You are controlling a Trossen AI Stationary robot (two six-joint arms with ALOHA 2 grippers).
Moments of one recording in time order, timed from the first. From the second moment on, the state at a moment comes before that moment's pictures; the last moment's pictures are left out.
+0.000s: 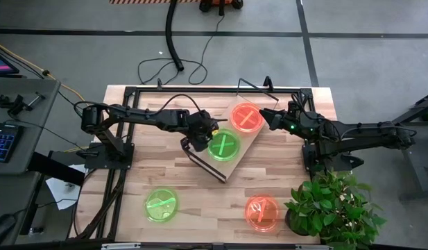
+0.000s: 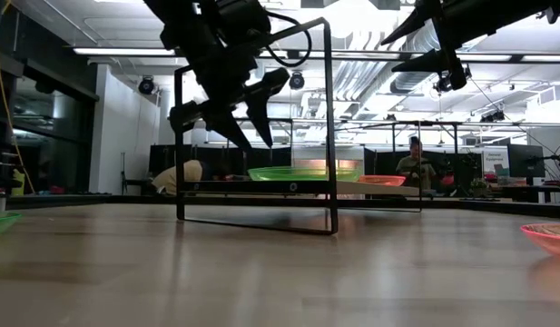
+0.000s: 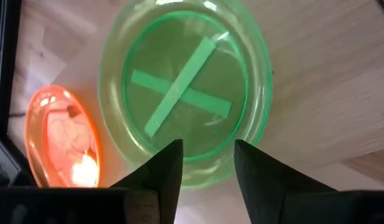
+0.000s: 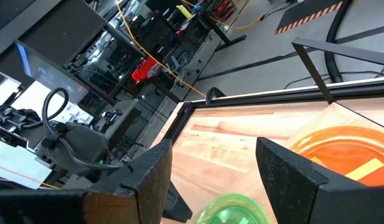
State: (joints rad) left arm 0.15 1.68 1.14 -0.44 0.06 1.32; right arm -0.06 0.74 0.55 0.02 0.54 0.89
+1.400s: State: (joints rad) left arm 0.28 1.00 0.52 0.66 0.13 -0.45; right arm -0.06 0.82 0.55 -0.02 0.00 0.96
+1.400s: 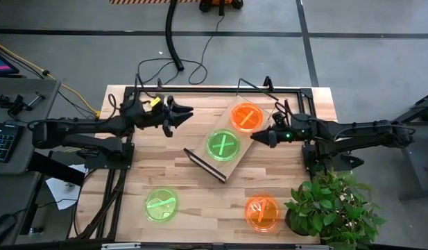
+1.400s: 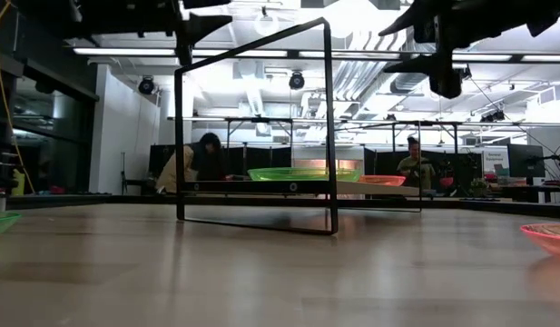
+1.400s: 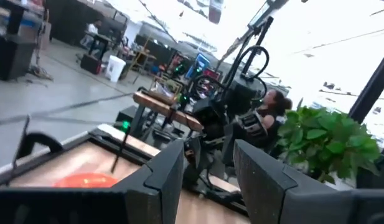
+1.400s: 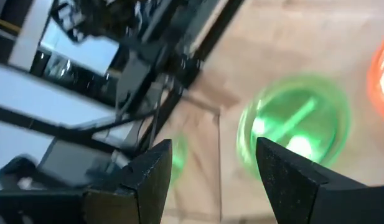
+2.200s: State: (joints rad) left arm 0.26 0.99 0.50 0.65 0.13 -0.47; right arm 0.51 1.35 0.54 -0.27 -0.37 1.24
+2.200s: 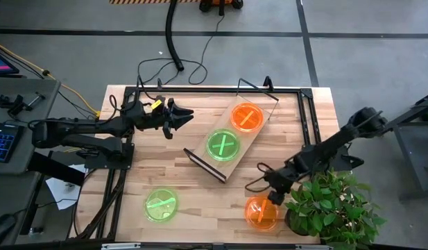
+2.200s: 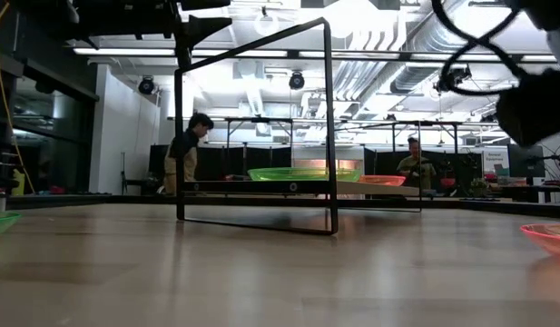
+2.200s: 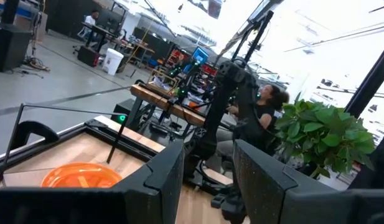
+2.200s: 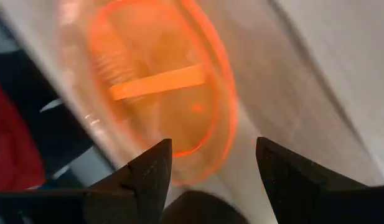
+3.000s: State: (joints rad) left arm 0.26 0.99 0.50 0.63 0.13 -0.47; right arm 0.54 1.47 0.54 -0.13 -0.28 1.31
